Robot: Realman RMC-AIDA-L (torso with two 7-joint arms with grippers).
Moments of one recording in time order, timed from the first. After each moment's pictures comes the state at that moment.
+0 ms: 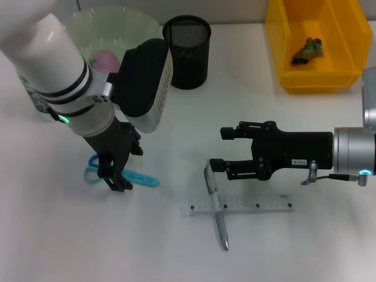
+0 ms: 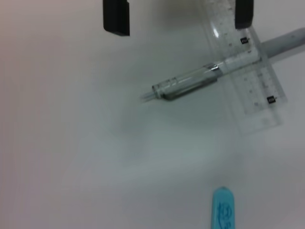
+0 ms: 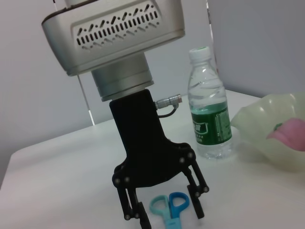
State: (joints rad) left arm -0.82 -2.08 1.53 1.03 2.62 1.53 -1.71; right arm 0.54 2.06 -1.12 -0.48 -1.67 -1.38 1.22
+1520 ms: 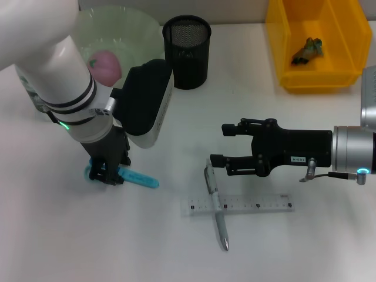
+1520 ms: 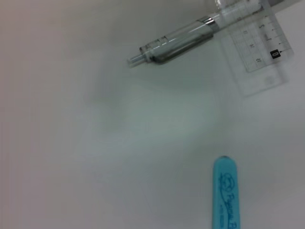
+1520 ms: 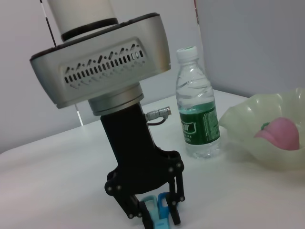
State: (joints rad) left arm -0.82 -2.08 1.62 0.98 2.68 1.46 -1.70; right arm 0.53 2.07 -1.12 -0.48 -1.66 -1.35 1.22
